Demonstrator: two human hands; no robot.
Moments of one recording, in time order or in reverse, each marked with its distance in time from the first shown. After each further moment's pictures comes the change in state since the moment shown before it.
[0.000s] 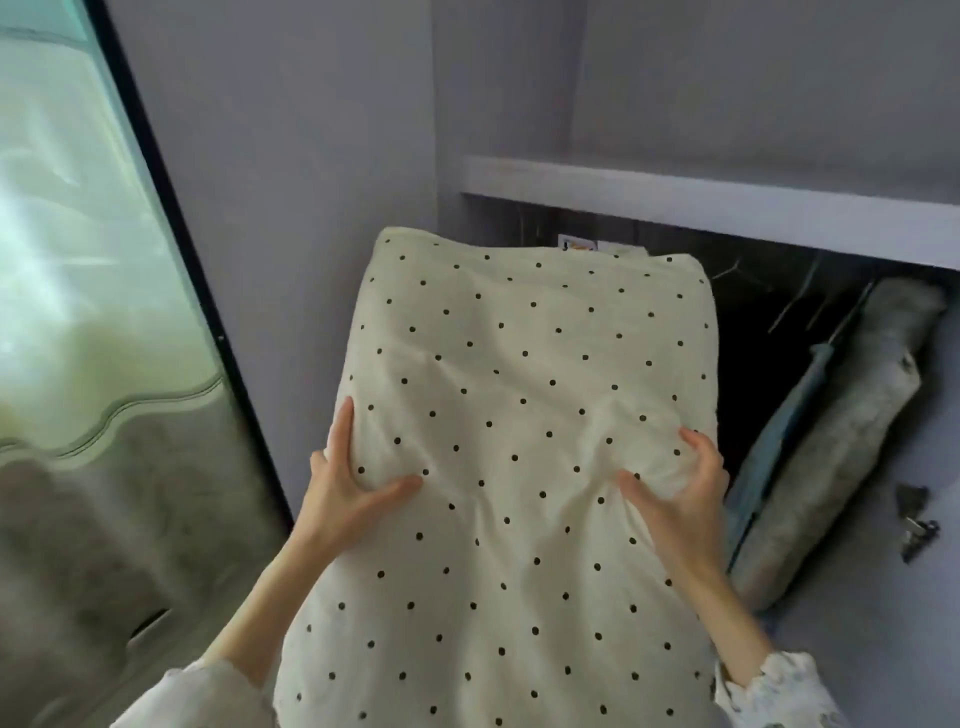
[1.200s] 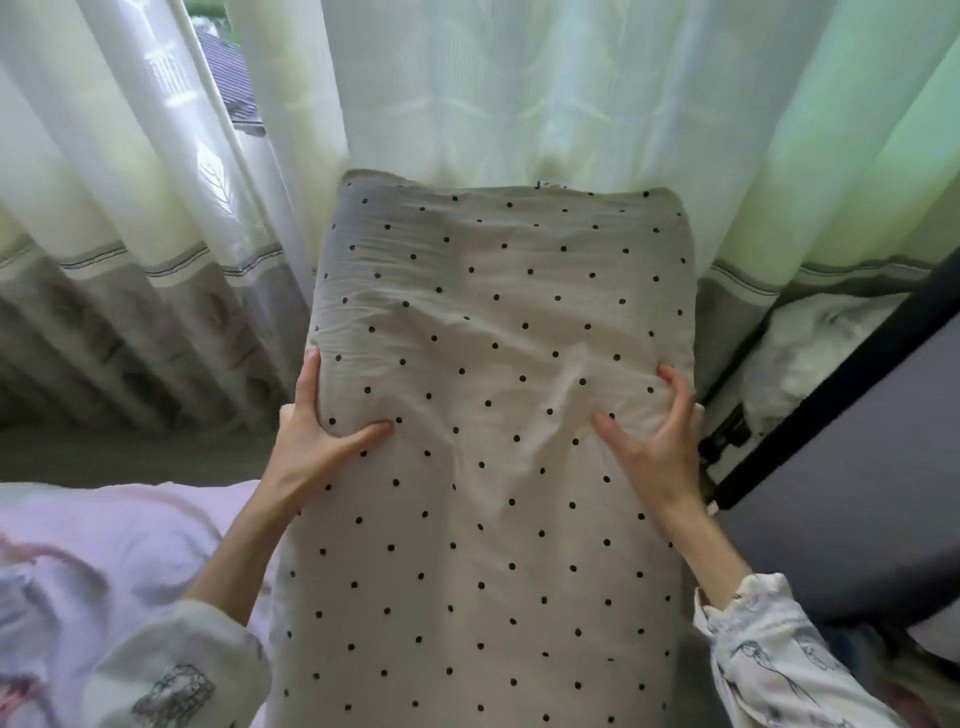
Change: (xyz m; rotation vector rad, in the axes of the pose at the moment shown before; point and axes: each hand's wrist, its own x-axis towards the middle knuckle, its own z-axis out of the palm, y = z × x) left_hand -0.240 -0.191 -0.356 0.091 0.923 -0.553; right_hand -0.235 -0.131 0.431 0.161 -1.000 -0.286
